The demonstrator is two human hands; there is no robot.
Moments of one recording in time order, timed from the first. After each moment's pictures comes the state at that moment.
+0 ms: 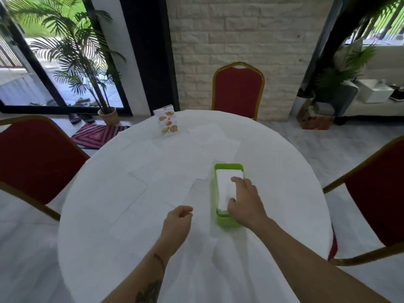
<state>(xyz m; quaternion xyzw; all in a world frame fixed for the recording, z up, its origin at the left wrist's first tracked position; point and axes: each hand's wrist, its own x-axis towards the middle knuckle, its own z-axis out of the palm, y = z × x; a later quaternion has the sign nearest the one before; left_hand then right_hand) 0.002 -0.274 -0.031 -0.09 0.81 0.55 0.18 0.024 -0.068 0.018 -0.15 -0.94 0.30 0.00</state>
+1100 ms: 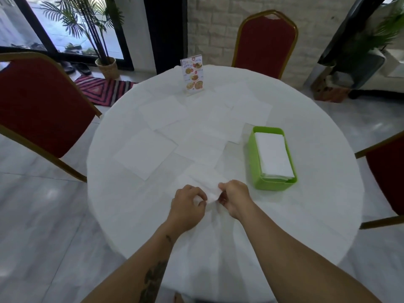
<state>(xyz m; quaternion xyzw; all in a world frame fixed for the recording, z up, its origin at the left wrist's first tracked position) 0.009 -0.386 -0.081 0.11 0.90 0.39 0.12 0.006 -0.230 -0.057 -0.46 -0.52 0.72 -0.08</state>
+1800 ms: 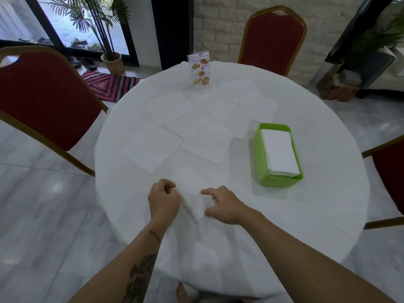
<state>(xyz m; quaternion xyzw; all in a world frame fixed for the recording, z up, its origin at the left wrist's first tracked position) 0.009 -0.434 -0.077 -0.16 0.85 0.50 0.02 0.038 -0.246 -0.059 -0.07 -0.87 0.38 -0.30</state>
